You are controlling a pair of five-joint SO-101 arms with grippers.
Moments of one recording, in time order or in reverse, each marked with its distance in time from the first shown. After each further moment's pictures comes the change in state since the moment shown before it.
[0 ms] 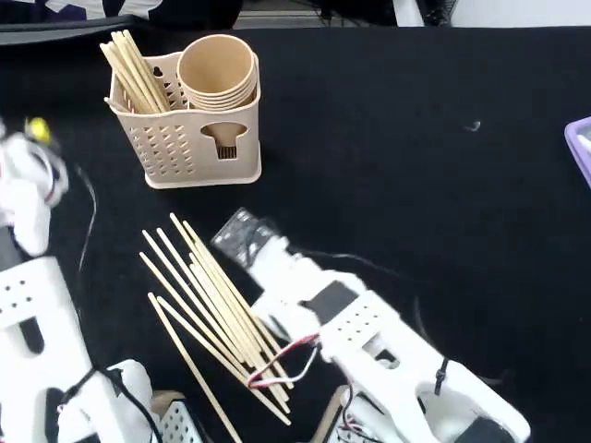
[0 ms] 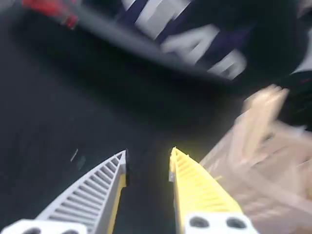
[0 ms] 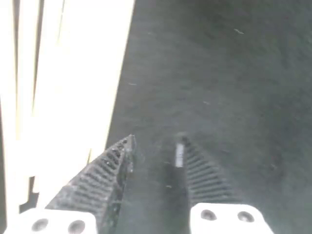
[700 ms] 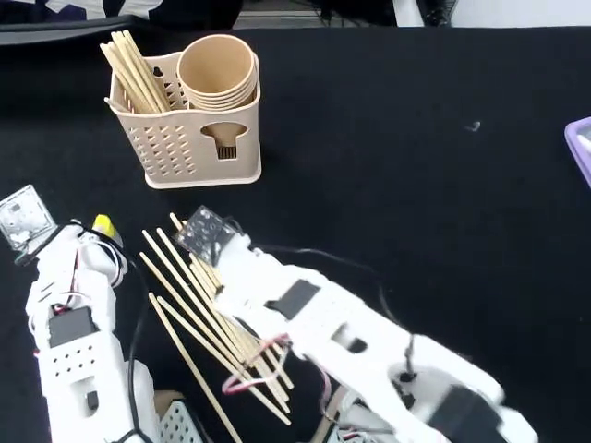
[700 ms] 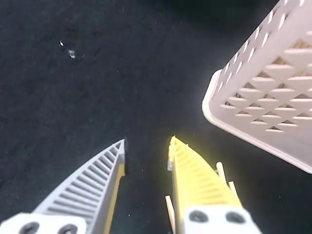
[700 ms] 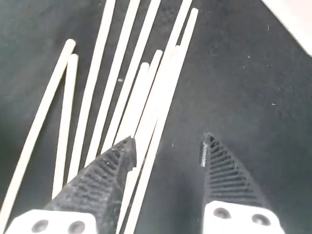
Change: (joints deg) left arm 3.1 -26.4 54.9 -22.9 0.1; right arm -8.7 11.5 -7.2 -11.0 -5.7
